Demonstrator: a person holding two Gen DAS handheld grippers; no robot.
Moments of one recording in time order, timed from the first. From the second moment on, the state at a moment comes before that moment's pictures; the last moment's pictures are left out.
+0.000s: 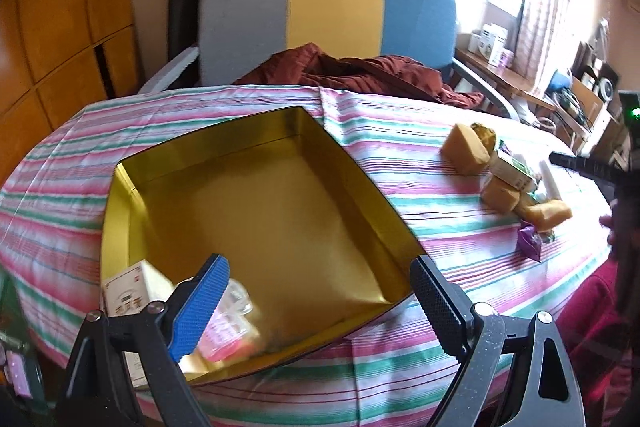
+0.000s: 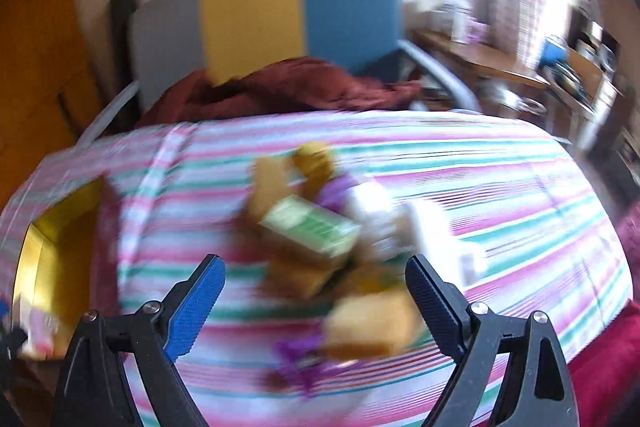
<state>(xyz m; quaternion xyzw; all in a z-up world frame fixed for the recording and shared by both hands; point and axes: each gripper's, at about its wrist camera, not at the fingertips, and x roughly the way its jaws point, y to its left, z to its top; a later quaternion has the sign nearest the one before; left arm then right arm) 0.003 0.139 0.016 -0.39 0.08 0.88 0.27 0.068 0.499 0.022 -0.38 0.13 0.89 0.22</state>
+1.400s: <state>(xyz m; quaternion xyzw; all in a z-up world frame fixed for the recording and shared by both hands) -0.021 0.471 -0.034 -0.42 0.22 0.76 0.45 0.127 0.626 -0.022 -0.32 0.41 0.82 0.26</state>
